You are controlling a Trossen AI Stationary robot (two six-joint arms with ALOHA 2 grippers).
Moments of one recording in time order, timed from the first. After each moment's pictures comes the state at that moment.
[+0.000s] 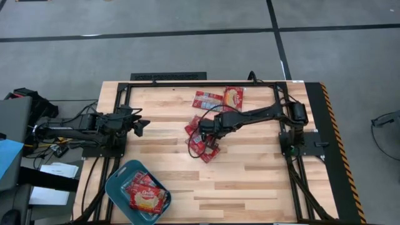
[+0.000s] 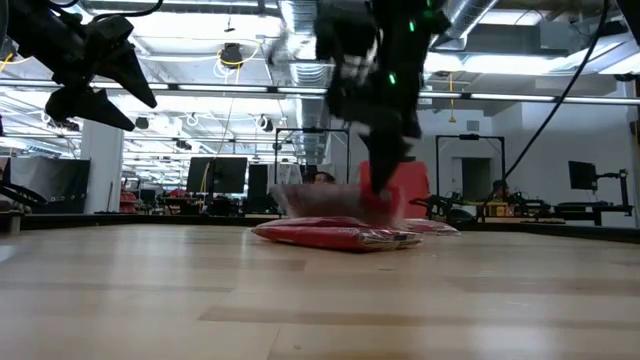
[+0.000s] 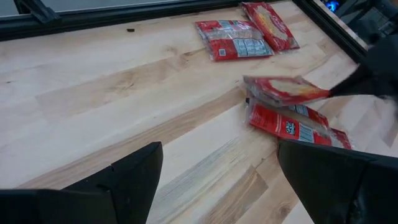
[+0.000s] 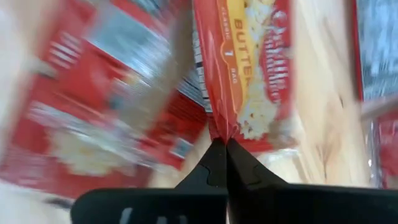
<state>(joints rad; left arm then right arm) -0.03 0.39 0.50 -0.69 -0.56 -0.81 -0.01 1.93 1.45 -0.86 0.23 0.38</state>
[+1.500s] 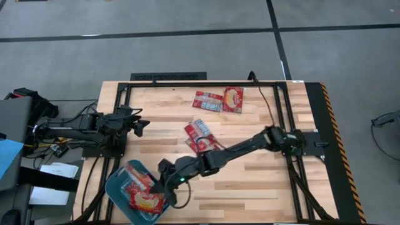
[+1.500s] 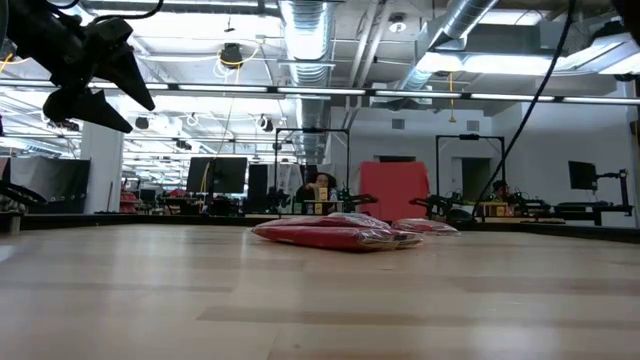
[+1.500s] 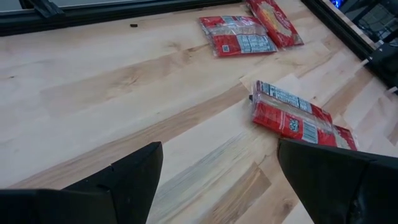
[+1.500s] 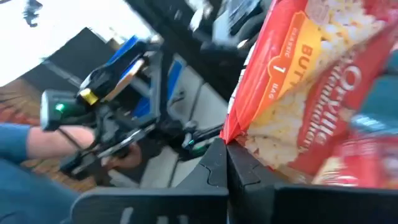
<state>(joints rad) -0.03 0.39 0.50 -0.71 -0.56 -0.82 0.33 2.32 2.07 0.13 -0.16 0.75</state>
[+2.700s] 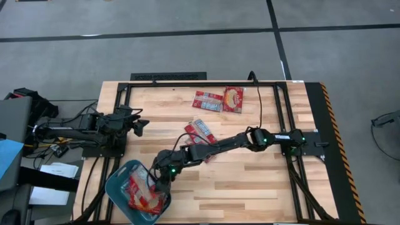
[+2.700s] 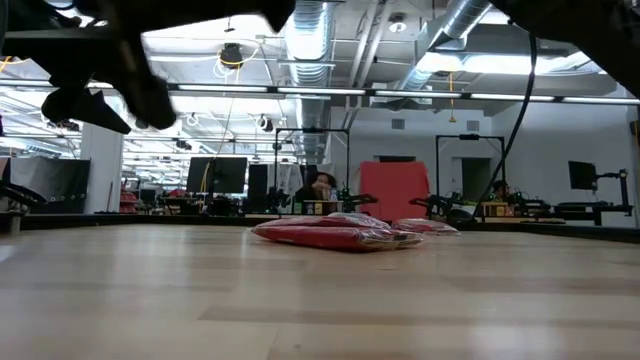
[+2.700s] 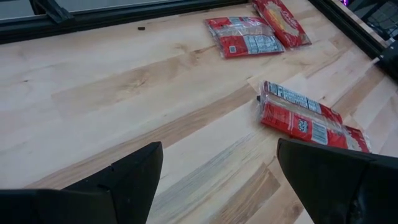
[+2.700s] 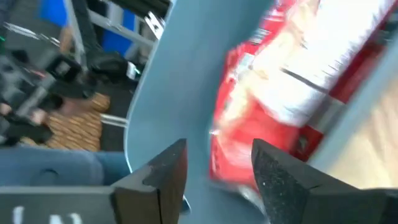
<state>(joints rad) -0.03 0.39 0.50 -0.73 -0.58 -0.81 0.22 2.55 2.33 -0.29 -0.45 0.81</state>
